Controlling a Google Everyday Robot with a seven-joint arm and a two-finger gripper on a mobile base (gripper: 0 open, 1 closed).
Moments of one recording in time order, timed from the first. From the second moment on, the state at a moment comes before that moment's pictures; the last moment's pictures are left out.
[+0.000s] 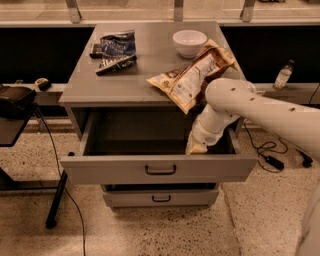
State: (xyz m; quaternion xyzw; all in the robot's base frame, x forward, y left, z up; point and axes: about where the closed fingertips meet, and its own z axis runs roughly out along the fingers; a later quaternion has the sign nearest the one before) arm 0.600 -0.120 0.643 -0.71 0.69 0.07 0.13
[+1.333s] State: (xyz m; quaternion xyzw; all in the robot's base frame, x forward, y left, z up) arm 0.526 -0.119 0.638 -0.72 0.67 0.17 0.09
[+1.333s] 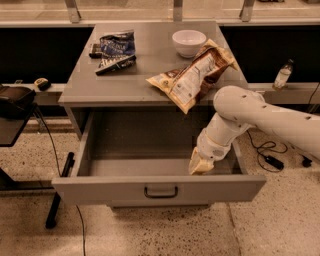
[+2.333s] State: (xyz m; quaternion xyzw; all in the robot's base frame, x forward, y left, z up) arm 0.479 -0.147 0.658 -0.69 0.69 0.19 0.09
